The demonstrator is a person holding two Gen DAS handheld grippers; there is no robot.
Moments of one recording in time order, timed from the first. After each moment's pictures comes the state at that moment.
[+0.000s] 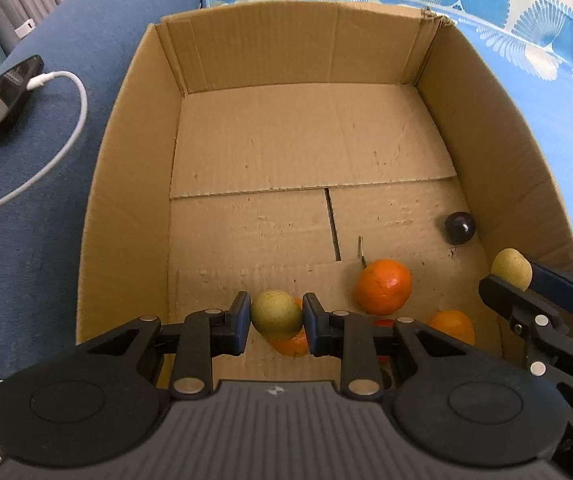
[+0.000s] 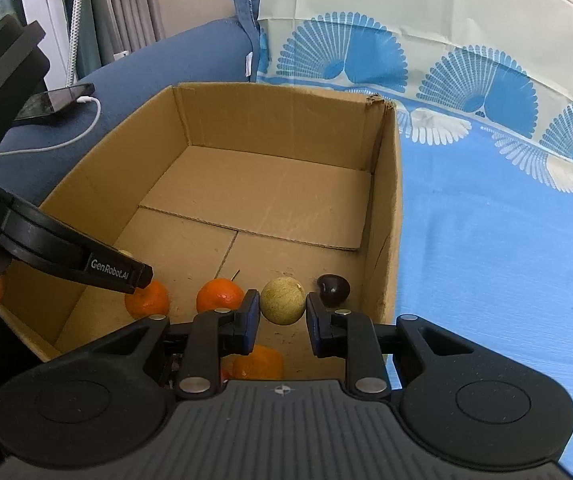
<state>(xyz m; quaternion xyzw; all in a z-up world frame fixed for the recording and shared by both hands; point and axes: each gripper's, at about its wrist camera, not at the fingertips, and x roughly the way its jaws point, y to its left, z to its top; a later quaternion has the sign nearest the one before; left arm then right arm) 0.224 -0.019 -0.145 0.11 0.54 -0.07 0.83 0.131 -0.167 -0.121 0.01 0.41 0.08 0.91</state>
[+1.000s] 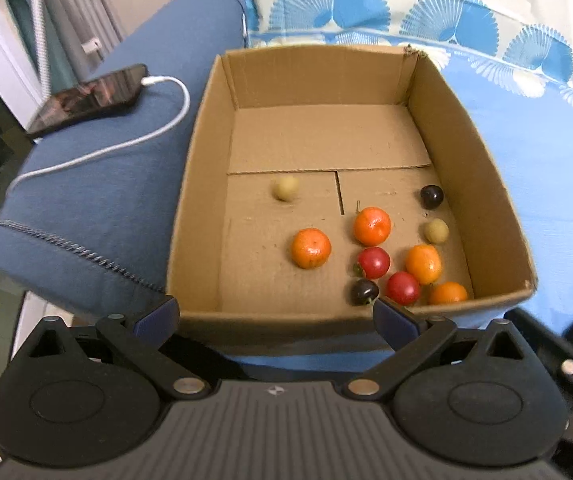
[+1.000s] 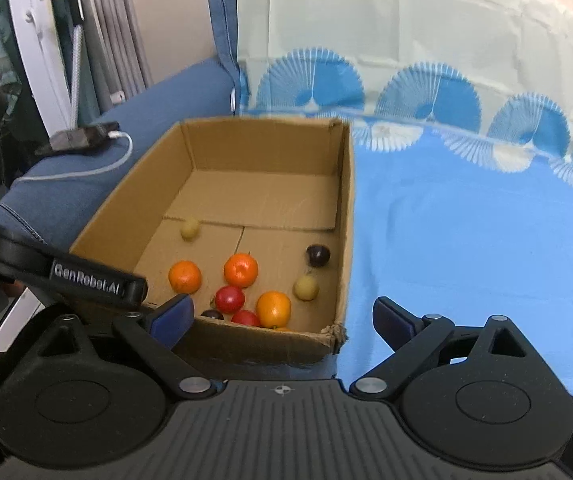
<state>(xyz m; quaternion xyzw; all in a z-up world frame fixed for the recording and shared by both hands) 0.103 -0.002 -0.078 0.11 0.48 -0.03 0.87 0.006 -0.166 -0.059 0.05 0.36 0.04 0.93</state>
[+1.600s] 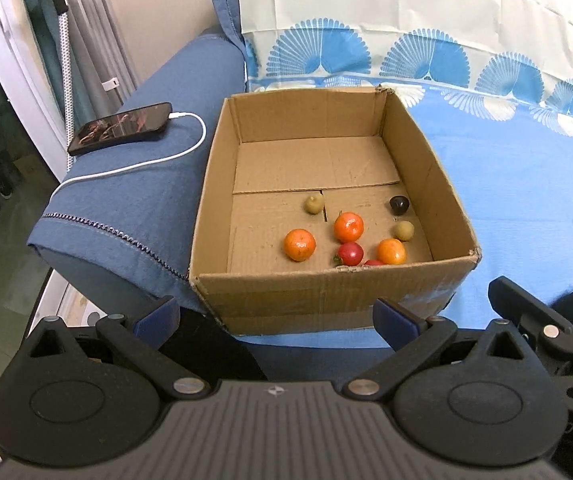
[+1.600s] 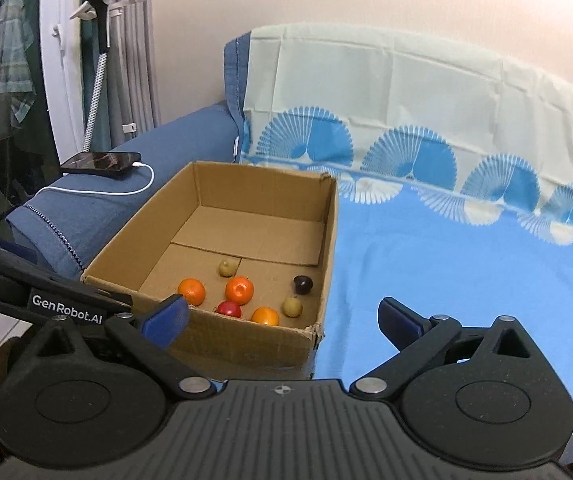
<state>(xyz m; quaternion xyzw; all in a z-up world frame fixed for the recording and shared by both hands) 0.020 0.001 -0.044 0.11 0.42 -0.04 0.90 -0.061 -0.156 -0.026 -0.01 0.29 0.02 0.96</state>
